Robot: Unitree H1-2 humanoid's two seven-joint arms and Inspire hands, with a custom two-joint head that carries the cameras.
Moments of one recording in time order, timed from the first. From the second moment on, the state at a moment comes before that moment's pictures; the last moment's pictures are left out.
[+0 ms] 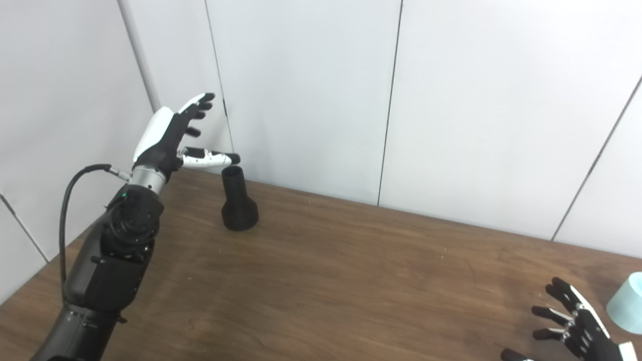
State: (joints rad) left arm -0.50 0.53 0.13 -0.08 0.54 0.42 -0.10; right arm -0.08 -0.22 -0.09 -0.03 -0.03 -0.13 0.04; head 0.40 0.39
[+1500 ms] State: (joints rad) left arm -0.48 0.44 0.10 0.22 0.68 0.47 -0.18; right arm -0.07 -0.22 -0.10 -0.06 -0.05 -0.13 0.04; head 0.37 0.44
